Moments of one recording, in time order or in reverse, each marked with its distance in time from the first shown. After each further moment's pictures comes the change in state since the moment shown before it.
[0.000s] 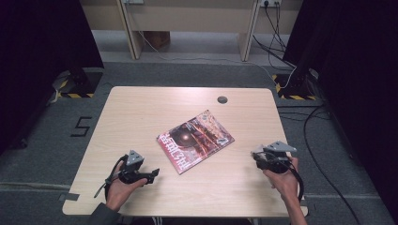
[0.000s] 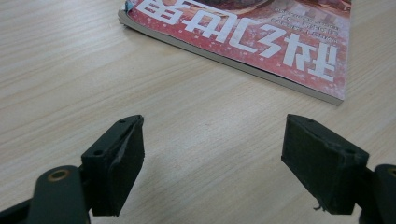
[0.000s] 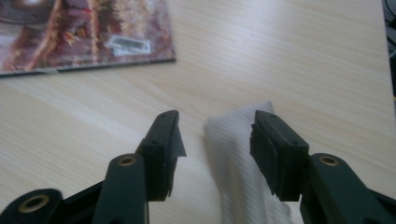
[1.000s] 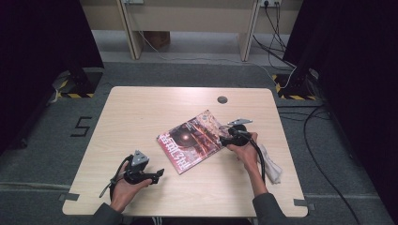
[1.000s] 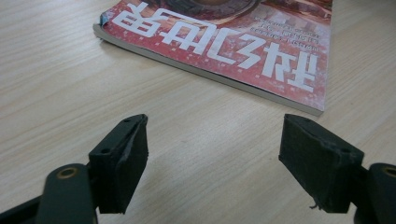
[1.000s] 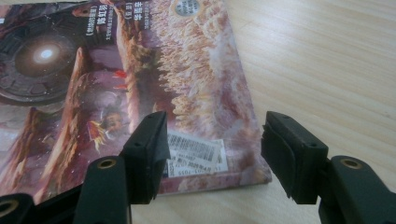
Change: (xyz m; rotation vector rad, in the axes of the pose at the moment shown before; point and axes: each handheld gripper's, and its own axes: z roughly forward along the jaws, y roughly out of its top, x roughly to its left) left arm -0.012 0.006 0.007 -0.015 -0.023 0.026; right arm 0.046 0.072 0.113 0.097 0.106 0.020
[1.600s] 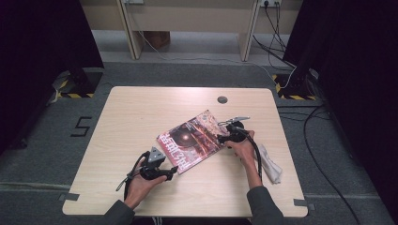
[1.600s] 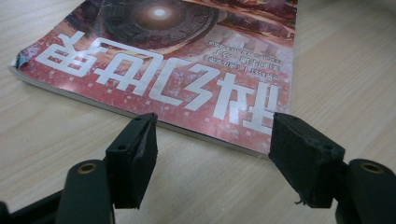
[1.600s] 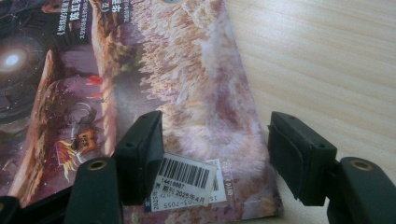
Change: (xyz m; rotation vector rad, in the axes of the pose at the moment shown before) left arm -0.028 0.022 0.033 -0.003 -0.057 0.050; right arm -0.009 0.003 0.025 0.045 0.026 0.056
